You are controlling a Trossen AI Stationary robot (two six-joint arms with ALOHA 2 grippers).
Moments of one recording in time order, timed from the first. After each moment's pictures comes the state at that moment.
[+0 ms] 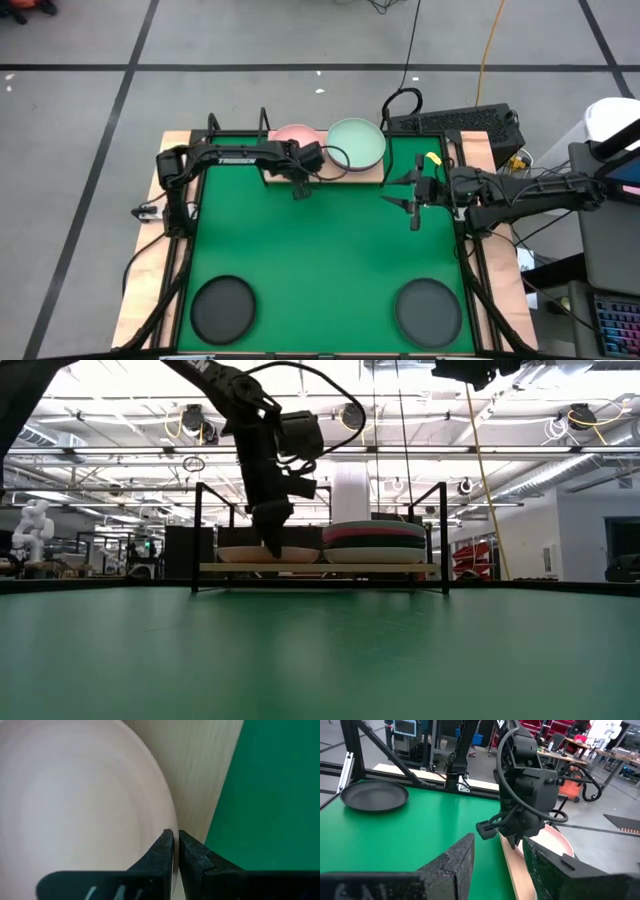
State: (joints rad) left arm 0.34 1.90 1.38 -0.73 -0.22 0.16; right arm 0.06 0.76 0.70 -0.16 0.21 -0.17
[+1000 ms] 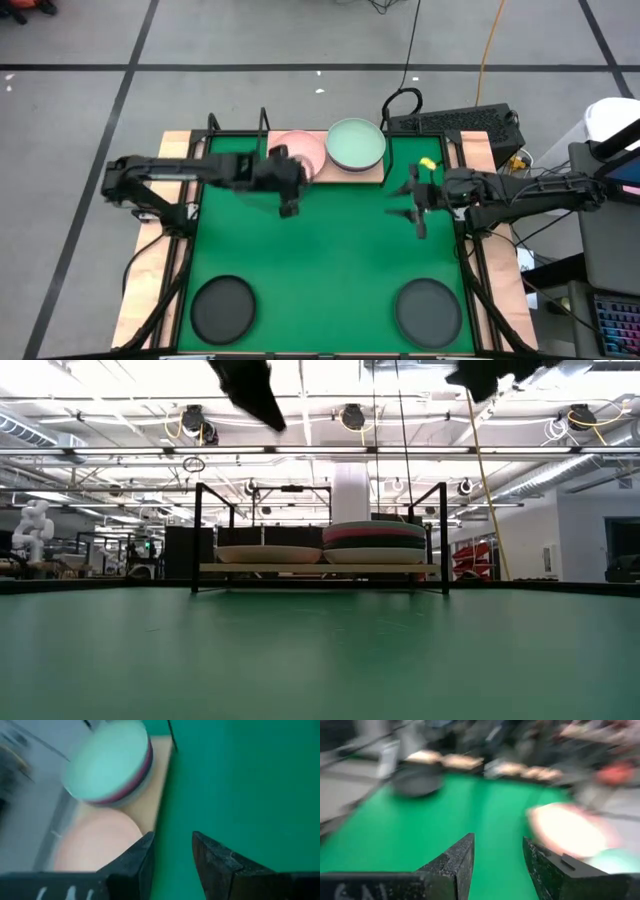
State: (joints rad) left arm 0.05 1.48 1.38 -0.75 -0.29 0.07; right arm 0.06 0.76 0.70 -0.28 0.02 -0.10
